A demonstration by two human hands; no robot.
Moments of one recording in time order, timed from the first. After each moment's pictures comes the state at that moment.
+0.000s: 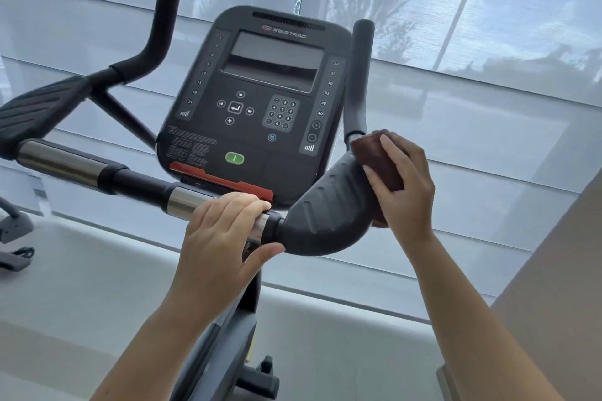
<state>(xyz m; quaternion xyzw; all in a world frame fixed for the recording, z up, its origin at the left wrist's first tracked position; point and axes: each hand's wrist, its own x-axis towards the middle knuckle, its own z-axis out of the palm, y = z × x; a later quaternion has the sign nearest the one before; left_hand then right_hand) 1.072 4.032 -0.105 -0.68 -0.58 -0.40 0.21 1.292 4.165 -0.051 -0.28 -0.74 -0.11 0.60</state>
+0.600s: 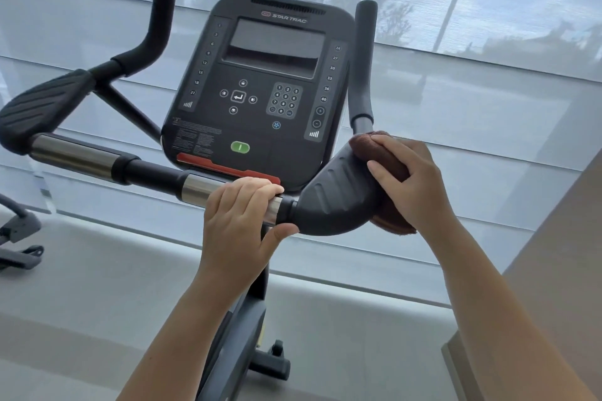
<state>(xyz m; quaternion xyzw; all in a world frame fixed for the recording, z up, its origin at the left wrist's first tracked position) 1.075 4.037 -0.108 -0.67 -0.57 -0.44 0.20 1.290 4.121 -0.043 -0.42 -0.77 0.06 0.48</state>
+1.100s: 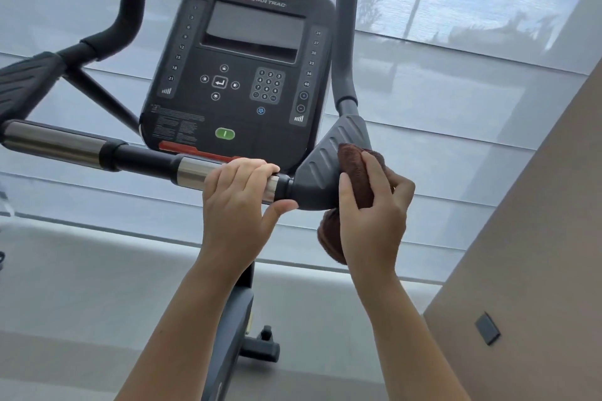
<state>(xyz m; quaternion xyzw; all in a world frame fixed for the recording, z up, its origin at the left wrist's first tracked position) 1.077 4.030 -0.102 -0.67 -0.58 -0.44 0.16 1.223 4.041 -0.094 -0.51 -0.57 0.01 0.64</state>
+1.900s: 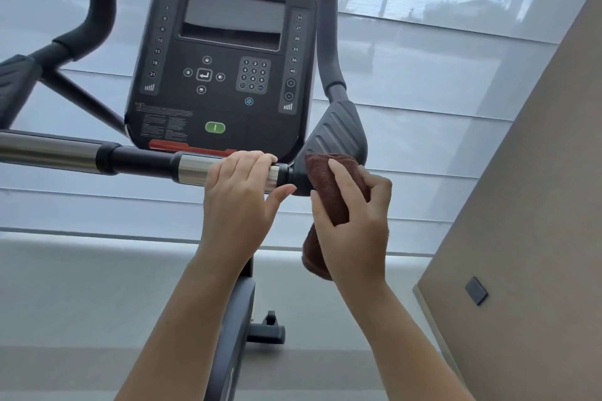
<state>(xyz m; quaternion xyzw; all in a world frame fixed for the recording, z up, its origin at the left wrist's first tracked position) 1.070 4.019 -0.093 -0.71 -0.58 -0.38 0.12 1.204 4.001 -0.107 -0.49 -0.63 -0.02 0.61</state>
